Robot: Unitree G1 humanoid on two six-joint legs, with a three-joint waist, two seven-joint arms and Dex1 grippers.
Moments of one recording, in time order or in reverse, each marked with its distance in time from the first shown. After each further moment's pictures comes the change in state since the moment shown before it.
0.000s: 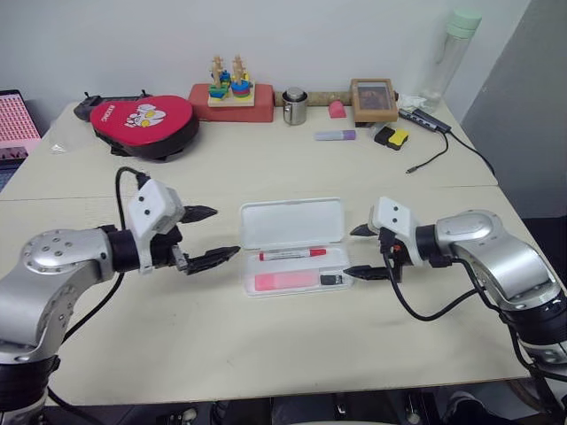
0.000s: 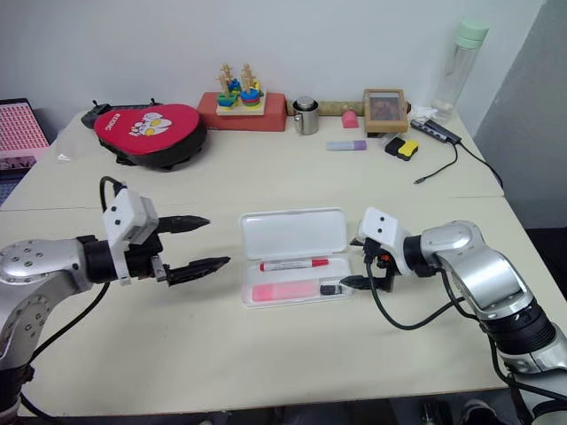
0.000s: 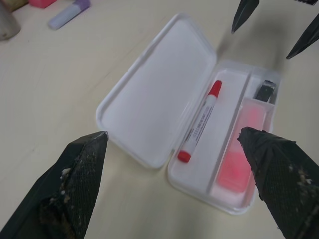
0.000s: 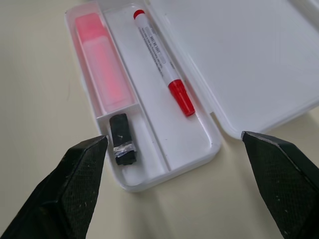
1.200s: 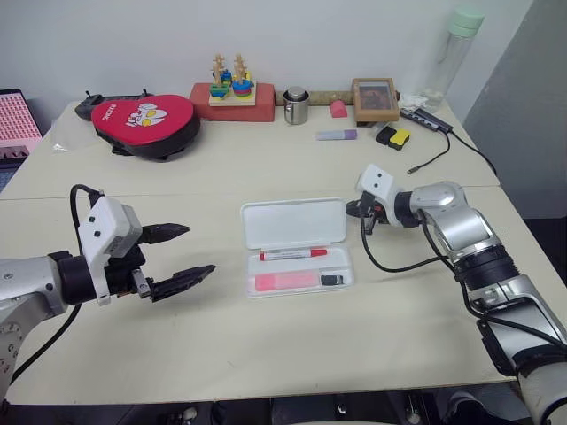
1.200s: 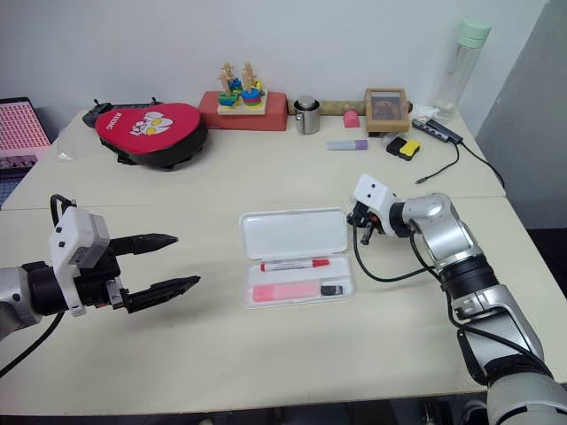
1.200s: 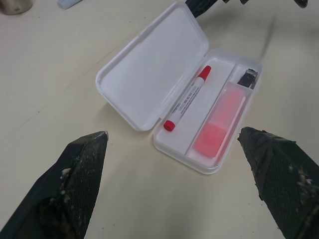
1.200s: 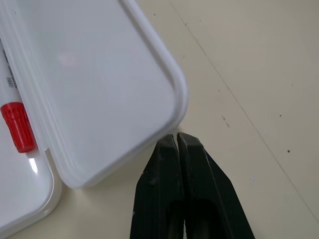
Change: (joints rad) left arm 0.218 0.043 0.227 -0.135 -0.106 0.046 -0.032; right arm -0.275 0.233 0.042 0.660 -0.266 -0.429 -0.054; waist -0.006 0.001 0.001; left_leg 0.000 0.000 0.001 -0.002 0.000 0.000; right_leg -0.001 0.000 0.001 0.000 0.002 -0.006
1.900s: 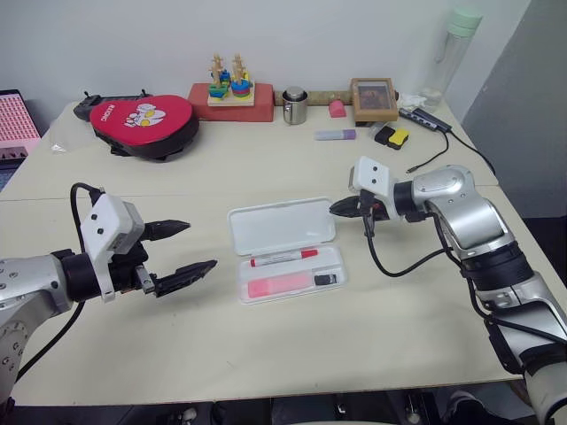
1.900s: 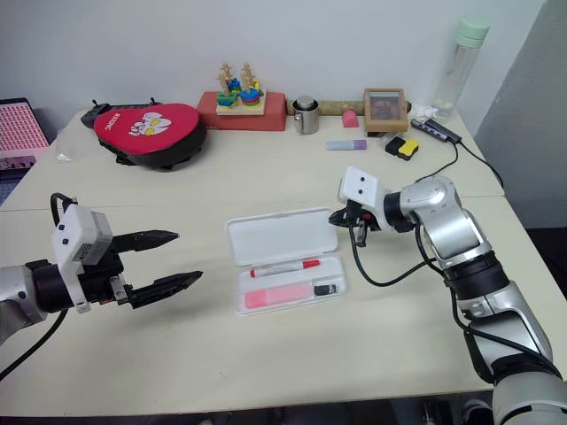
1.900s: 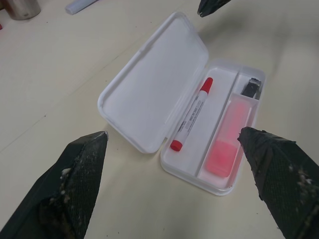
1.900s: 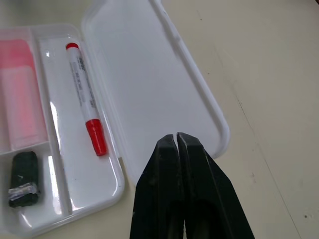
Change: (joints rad) left arm -0.013 -0.013 -0.009 0.000 0.001 -0.002 0.037; right arm 0.010 -0.048 -0.001 -0.268 0.064 0.101 0.182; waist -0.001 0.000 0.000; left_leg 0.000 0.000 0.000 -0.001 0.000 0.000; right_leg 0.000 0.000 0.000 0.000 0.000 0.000
